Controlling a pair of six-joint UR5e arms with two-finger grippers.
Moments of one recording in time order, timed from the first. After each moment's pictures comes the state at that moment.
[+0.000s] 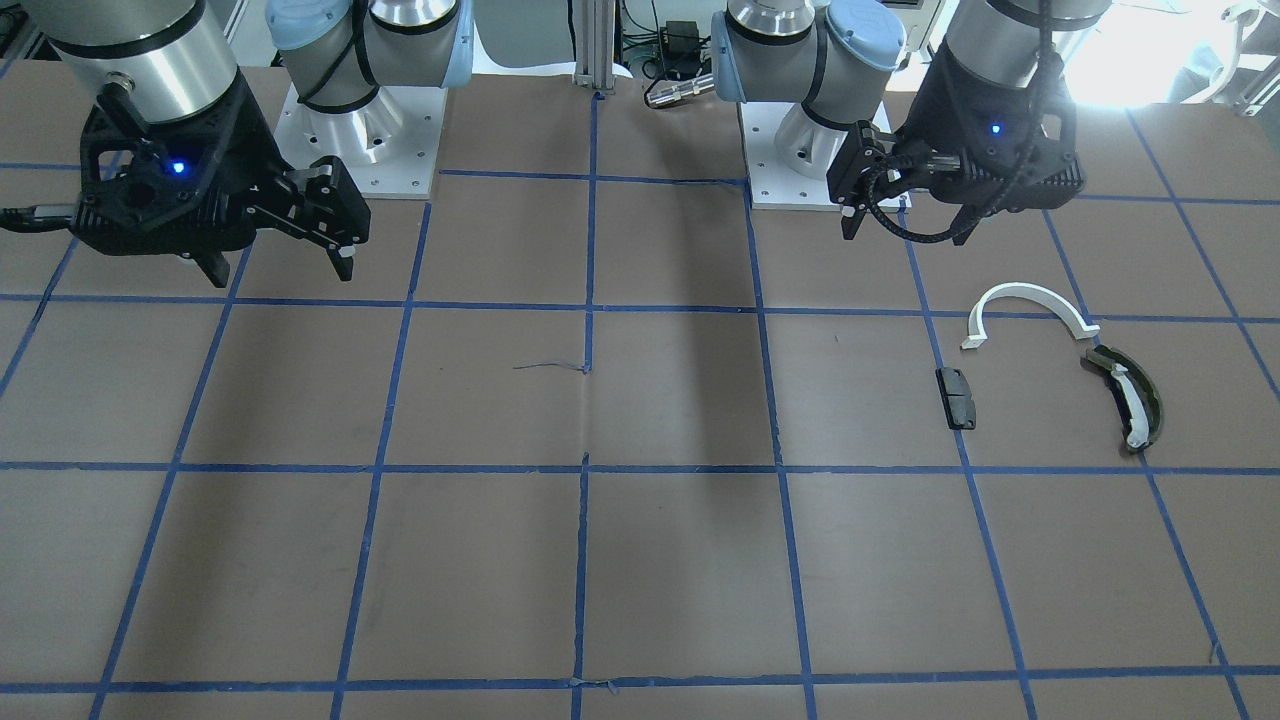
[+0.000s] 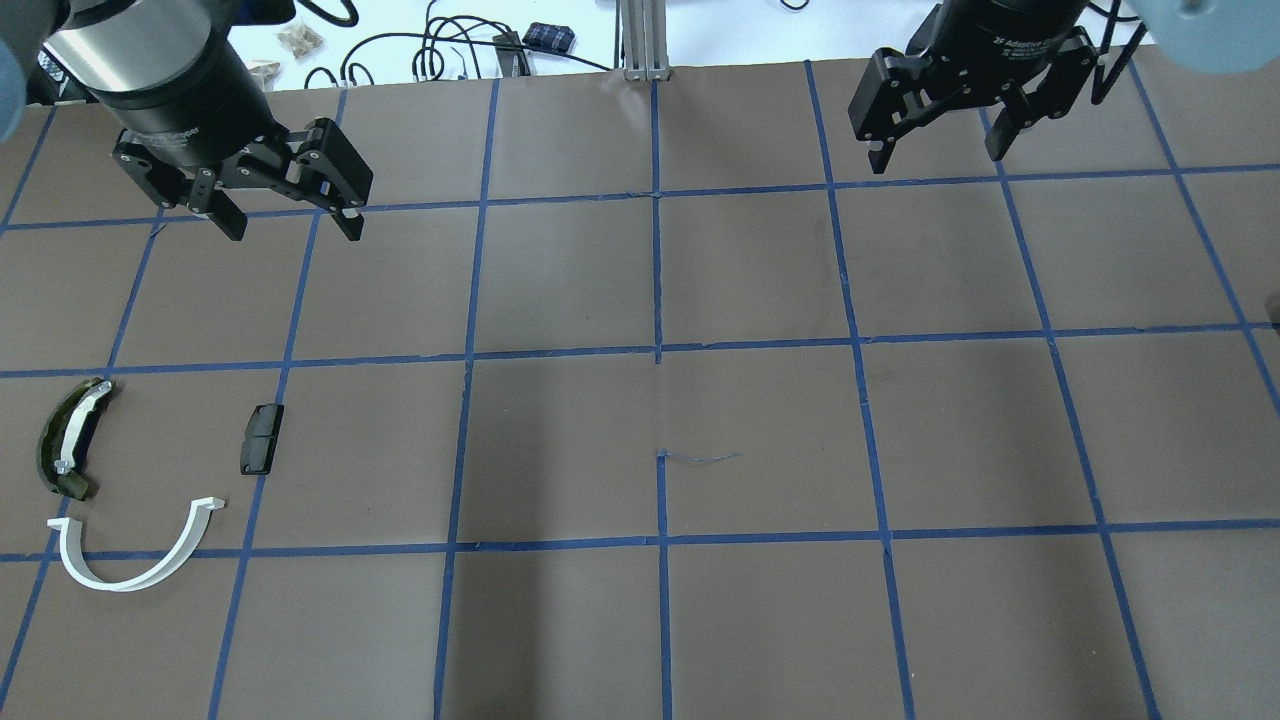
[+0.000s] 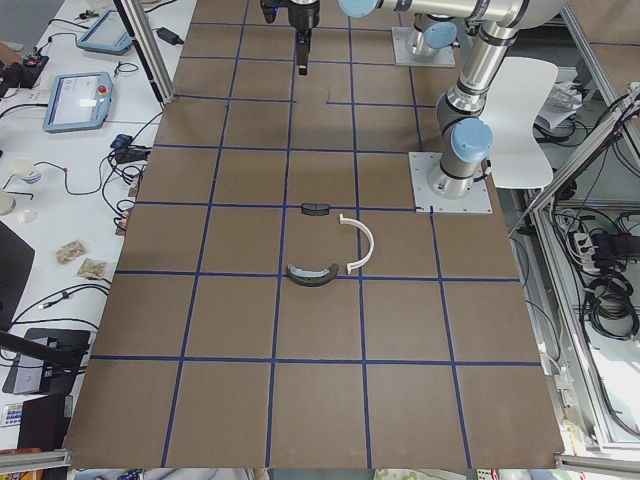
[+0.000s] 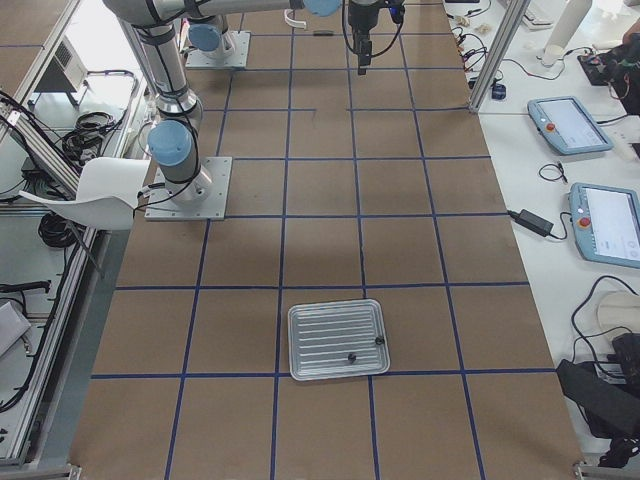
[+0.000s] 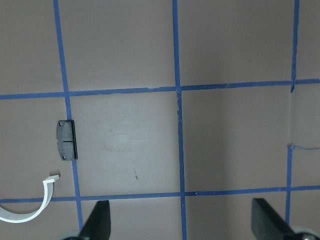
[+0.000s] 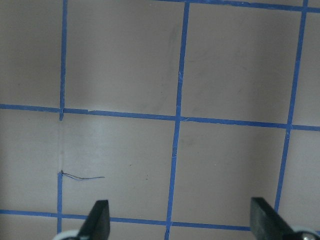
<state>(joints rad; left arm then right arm) -1.54 -1.55 -1.50 -1.65 1.58 0.09 1.59 -1.48 1.40 -1.52 -1.56 -0.06</state>
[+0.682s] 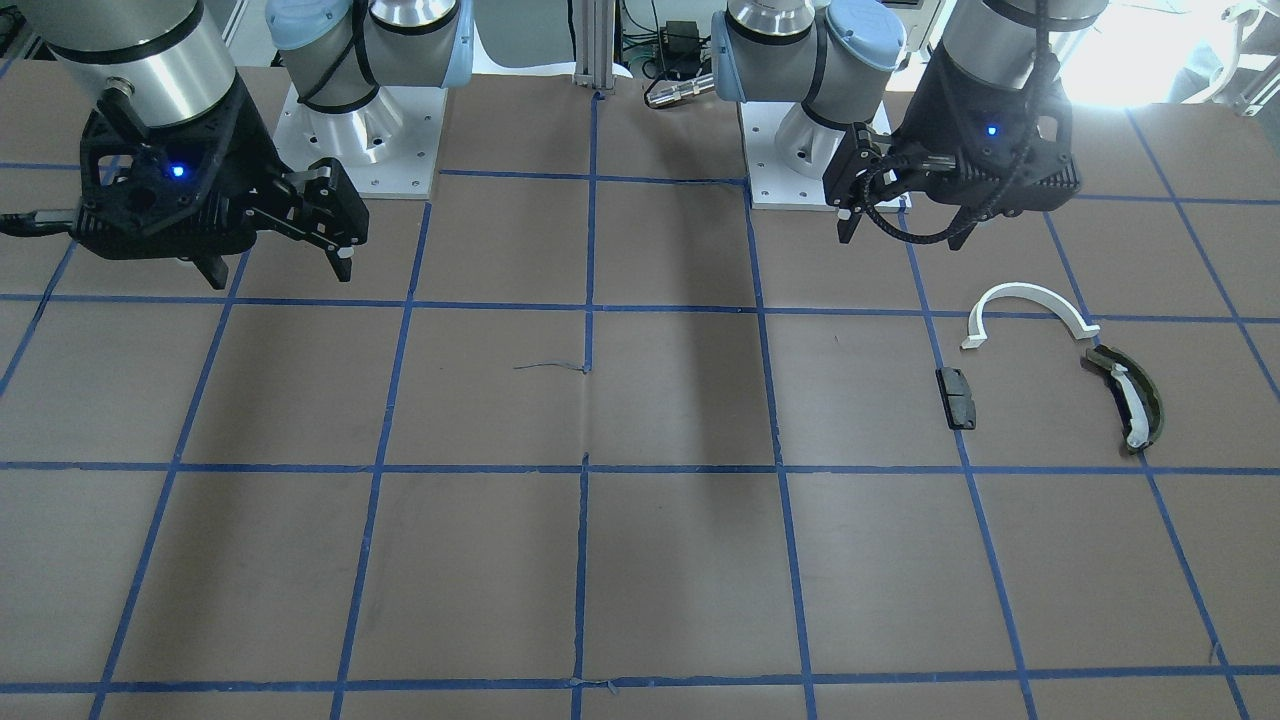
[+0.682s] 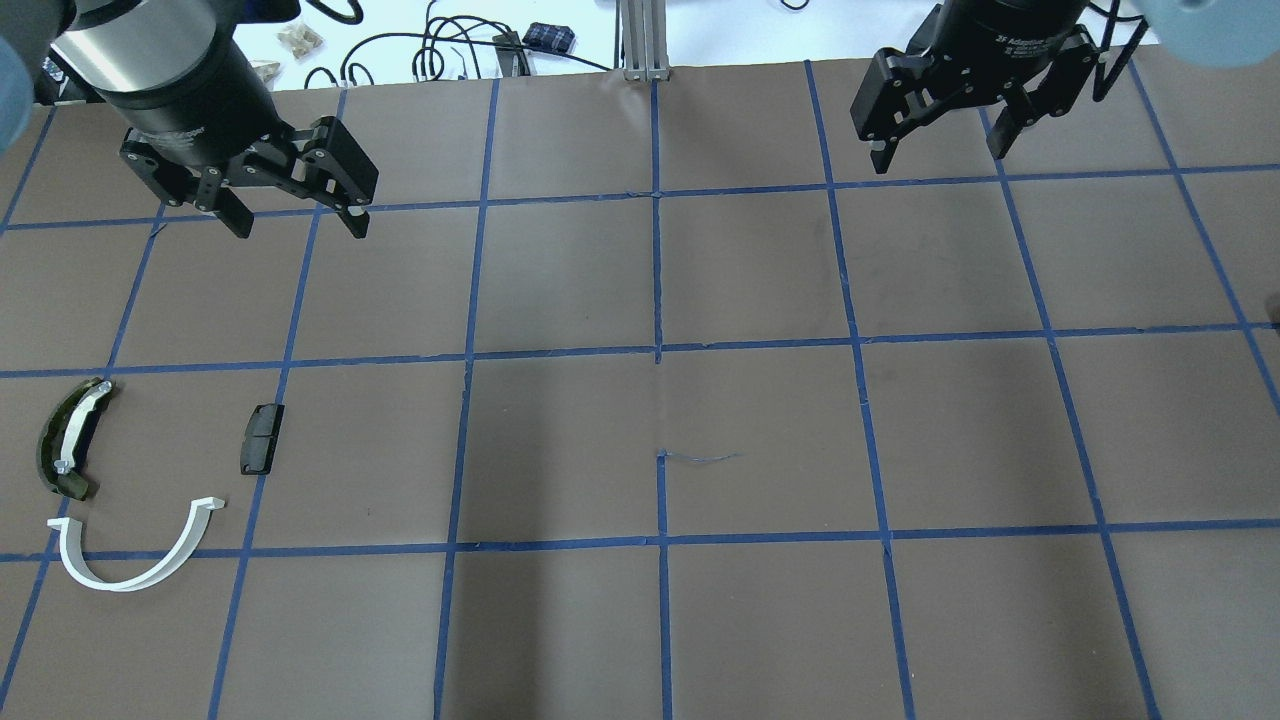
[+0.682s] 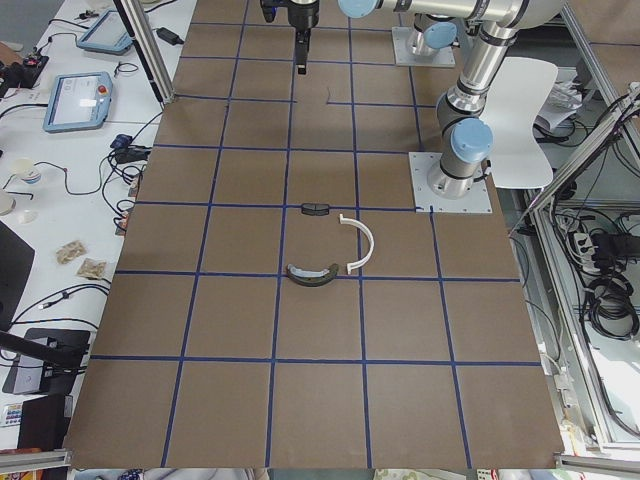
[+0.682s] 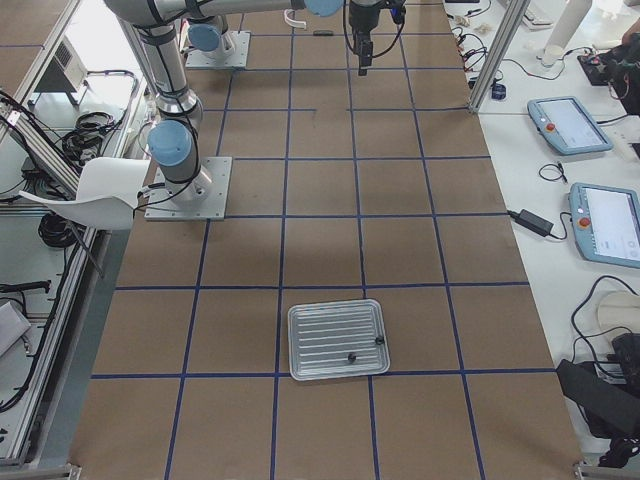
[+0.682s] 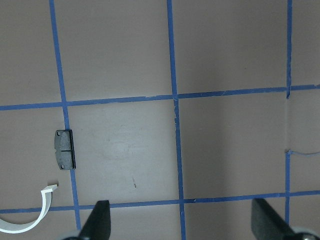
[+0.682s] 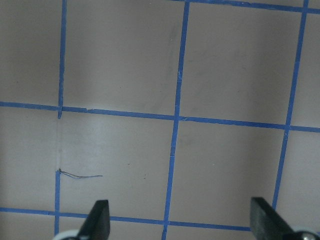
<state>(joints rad) -1.54 -1.55 -1.50 -1.64 1.58 0.08 1.59 -1.47 1.39 -1.52 -1.57 -0.08</state>
